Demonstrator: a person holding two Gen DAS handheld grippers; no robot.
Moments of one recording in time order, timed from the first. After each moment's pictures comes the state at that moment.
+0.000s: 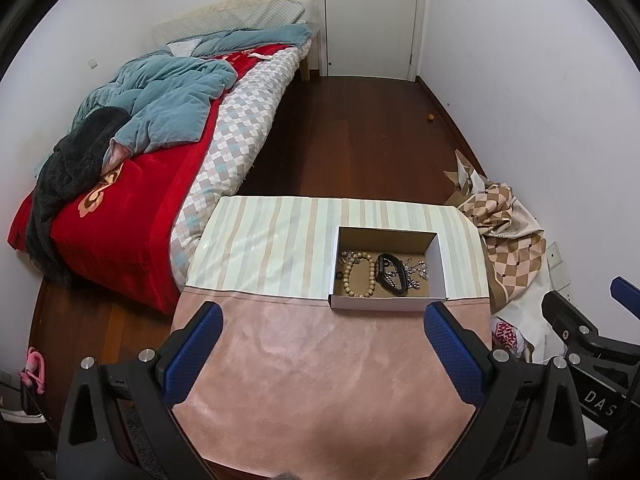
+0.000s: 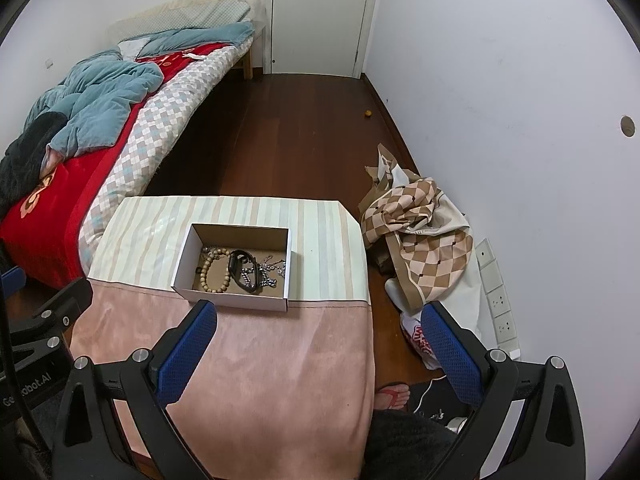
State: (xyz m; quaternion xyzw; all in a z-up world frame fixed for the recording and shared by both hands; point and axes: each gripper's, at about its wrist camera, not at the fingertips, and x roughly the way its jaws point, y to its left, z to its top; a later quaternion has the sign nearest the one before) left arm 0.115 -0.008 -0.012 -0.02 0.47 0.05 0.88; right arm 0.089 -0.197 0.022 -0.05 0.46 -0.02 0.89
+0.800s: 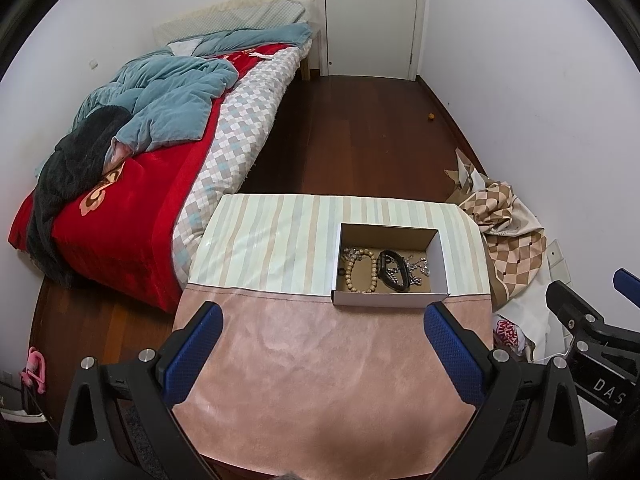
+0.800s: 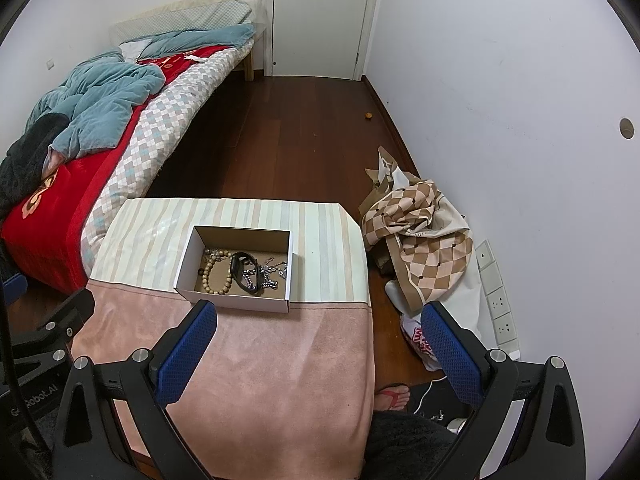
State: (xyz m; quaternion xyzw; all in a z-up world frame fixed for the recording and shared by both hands) left arm 0.107 -0.006 -0.012 -0.02 0.47 0.05 0.88; right arm 0.087 -0.195 0.025 -0.05 0.46 -0.02 0.89
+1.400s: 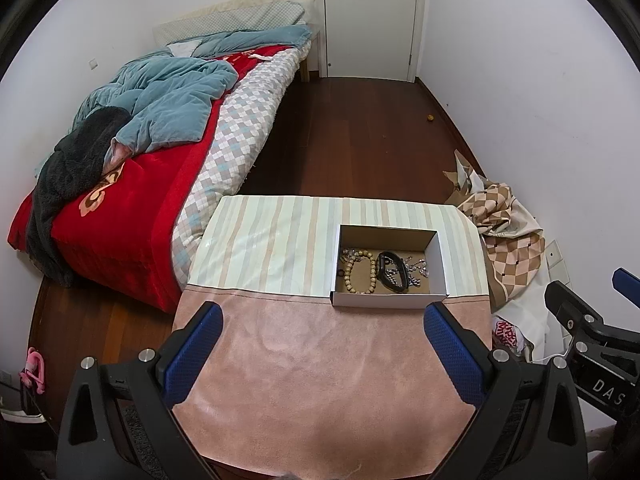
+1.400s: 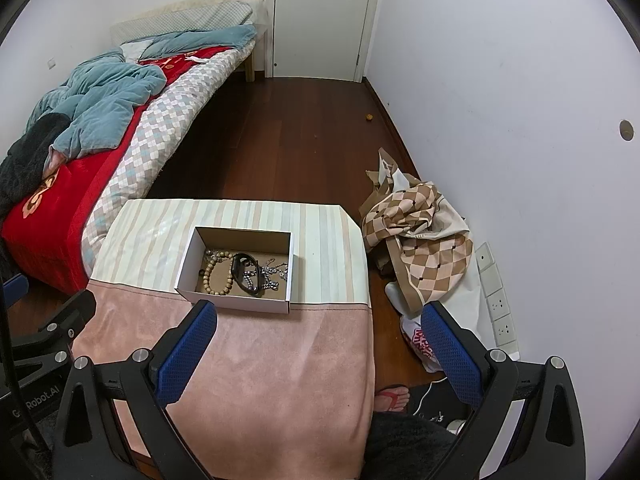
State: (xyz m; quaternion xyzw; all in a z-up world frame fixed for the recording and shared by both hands) left arm 0.106 -0.006 -0.012 -0.02 0.46 0.05 0.88; right arm 0.086 -0.194 0.027 -0.05 0.46 -0.02 0.89
